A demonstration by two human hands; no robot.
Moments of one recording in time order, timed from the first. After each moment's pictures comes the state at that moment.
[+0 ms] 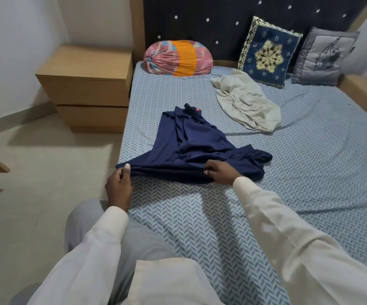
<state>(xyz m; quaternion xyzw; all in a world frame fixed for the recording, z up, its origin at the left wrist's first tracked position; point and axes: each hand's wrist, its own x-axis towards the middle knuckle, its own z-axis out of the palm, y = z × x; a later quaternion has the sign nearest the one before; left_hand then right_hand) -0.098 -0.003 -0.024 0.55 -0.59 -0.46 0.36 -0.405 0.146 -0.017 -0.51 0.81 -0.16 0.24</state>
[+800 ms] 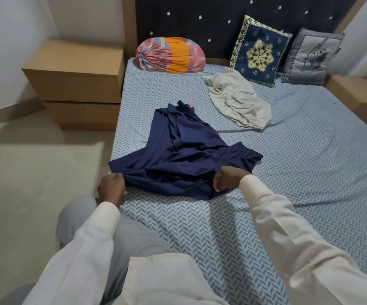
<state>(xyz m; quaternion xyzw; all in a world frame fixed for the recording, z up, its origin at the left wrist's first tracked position) -0.096 -0.011 -0.030 0.64 -0.54 -0.50 0.23 -0.406 0.177 0.004 -0.44 0.83 0.11 0.32</state>
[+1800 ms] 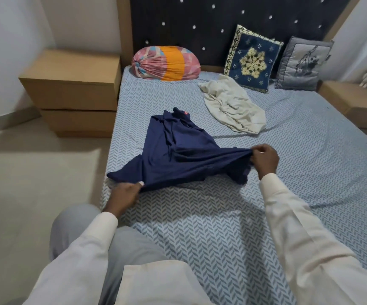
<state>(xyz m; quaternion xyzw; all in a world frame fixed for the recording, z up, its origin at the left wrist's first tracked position) -0.113 0.010 -0.031 0.48 -0.68 -0.54 0.13 -0.483 0.225 0.037 -0.10 0.88 -0.47 0.01</state>
